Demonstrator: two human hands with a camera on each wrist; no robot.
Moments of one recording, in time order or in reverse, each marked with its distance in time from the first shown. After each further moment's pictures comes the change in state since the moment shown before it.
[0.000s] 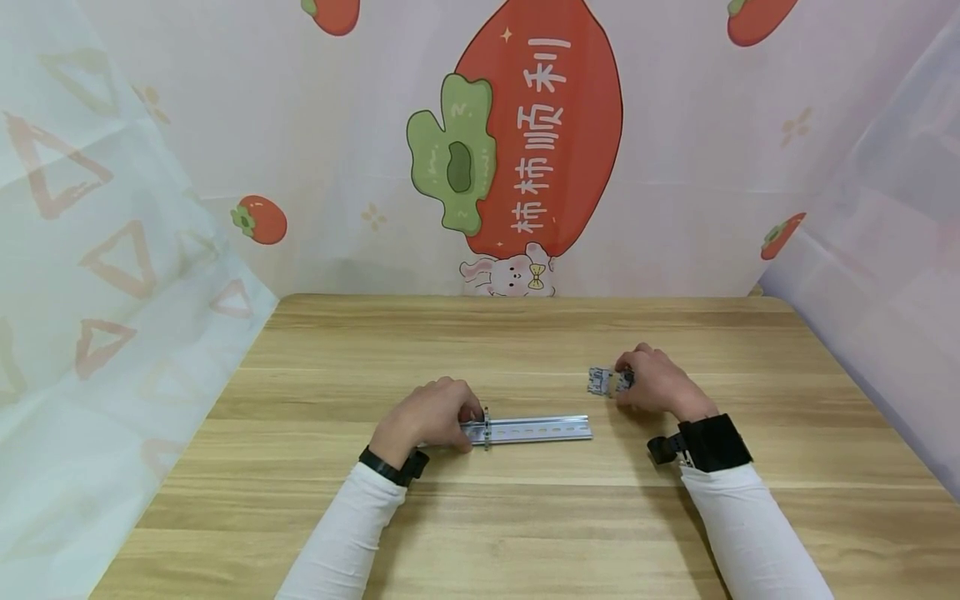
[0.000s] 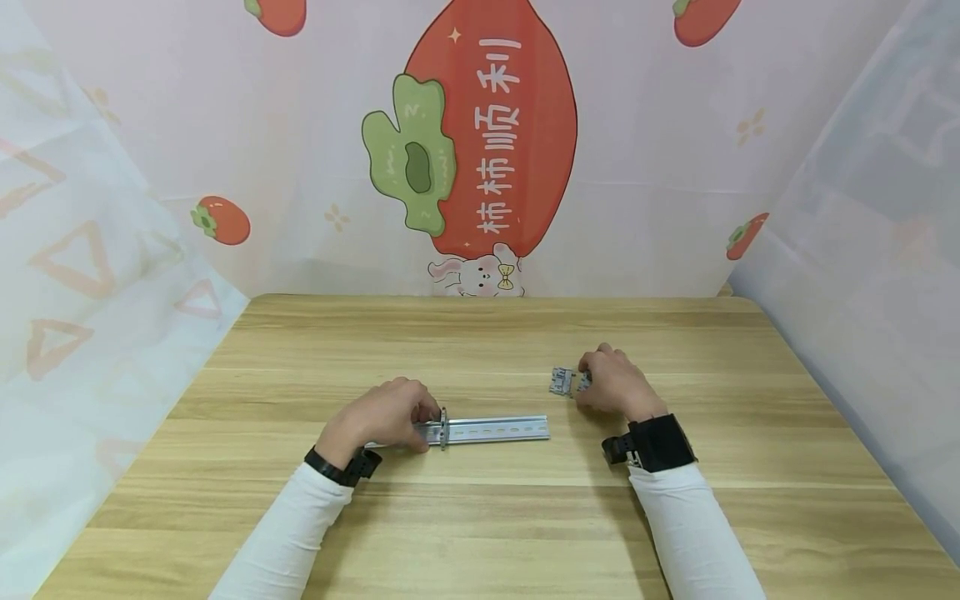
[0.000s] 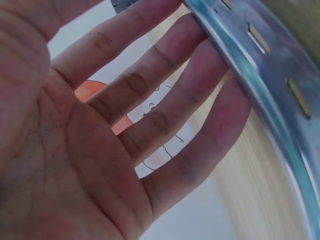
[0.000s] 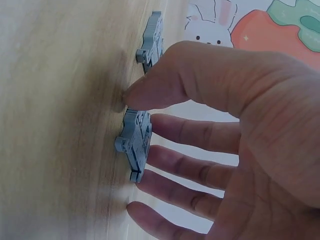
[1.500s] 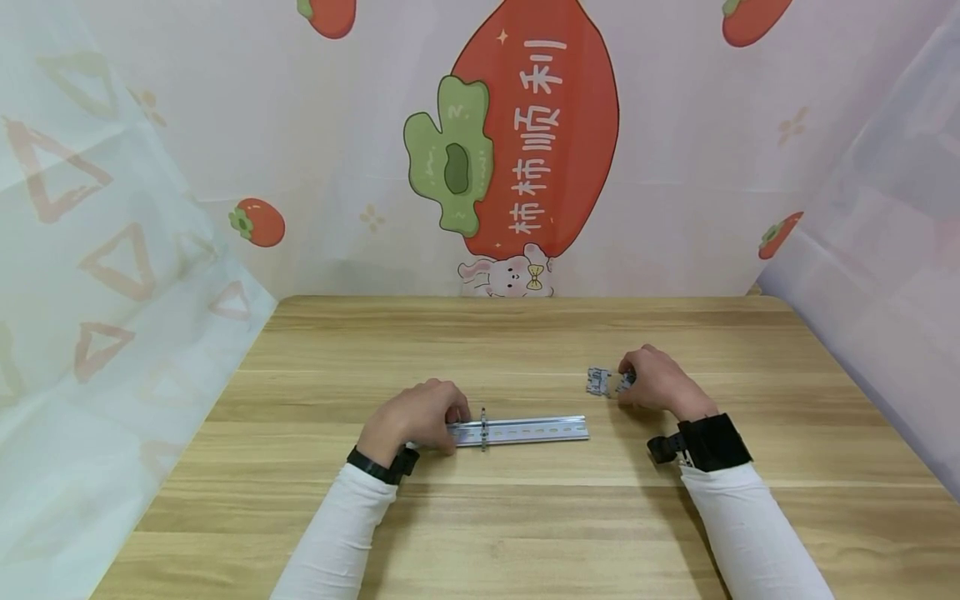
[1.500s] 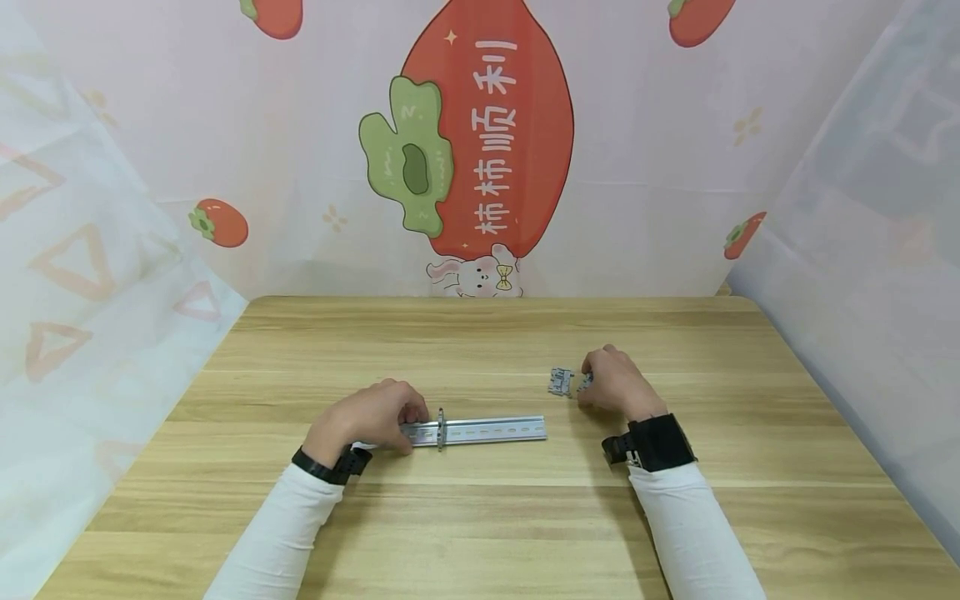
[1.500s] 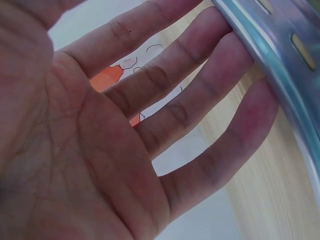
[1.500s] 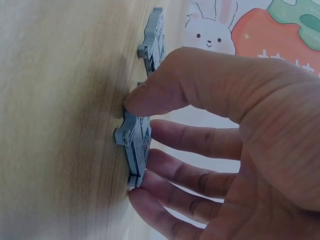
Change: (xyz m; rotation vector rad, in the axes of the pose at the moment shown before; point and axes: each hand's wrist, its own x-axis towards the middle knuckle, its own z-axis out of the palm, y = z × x) left_hand -0.007 -0.007 -0.009 -0.009 -0.040 -0.025; right_hand 0.003 0.003 -0.003 0.023 0.012 0.024
